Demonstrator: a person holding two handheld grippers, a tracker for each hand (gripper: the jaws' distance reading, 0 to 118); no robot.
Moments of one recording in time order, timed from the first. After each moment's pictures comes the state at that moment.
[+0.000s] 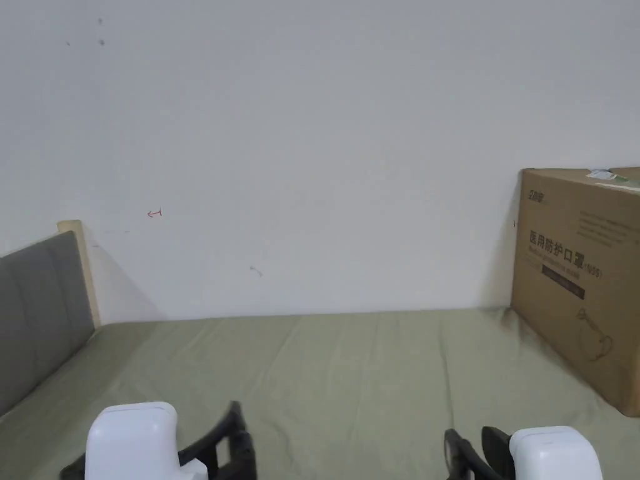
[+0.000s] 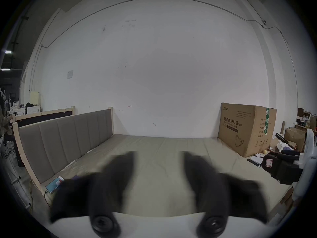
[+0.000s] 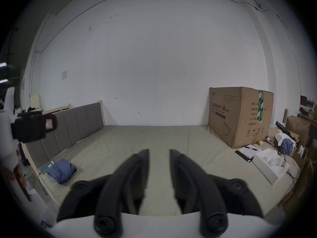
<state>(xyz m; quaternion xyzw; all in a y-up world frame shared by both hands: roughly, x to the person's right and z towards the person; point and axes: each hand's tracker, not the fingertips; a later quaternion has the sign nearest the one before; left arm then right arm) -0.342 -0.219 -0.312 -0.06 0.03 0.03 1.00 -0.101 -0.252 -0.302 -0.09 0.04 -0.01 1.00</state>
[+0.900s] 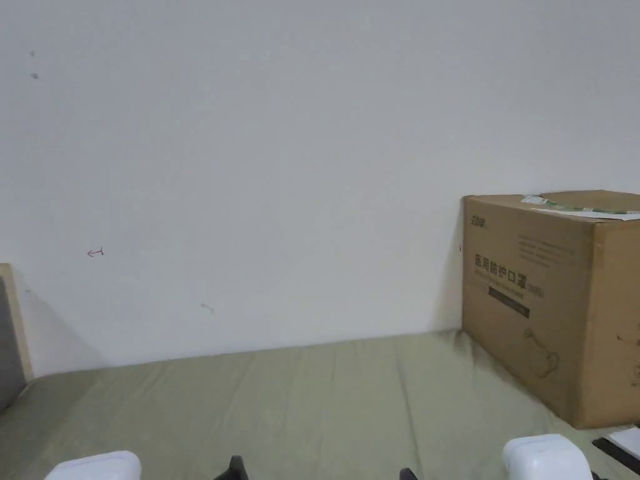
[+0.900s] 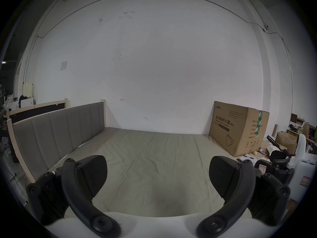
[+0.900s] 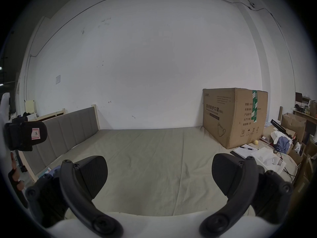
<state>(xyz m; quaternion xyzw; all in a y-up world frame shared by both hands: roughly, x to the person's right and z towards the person) -0.342 -0.201 -0.313 -0.08 0.00 0.06 1.00 -0.090 -0.234 -0.313 -0.08 0.01 -0.02 1.00</state>
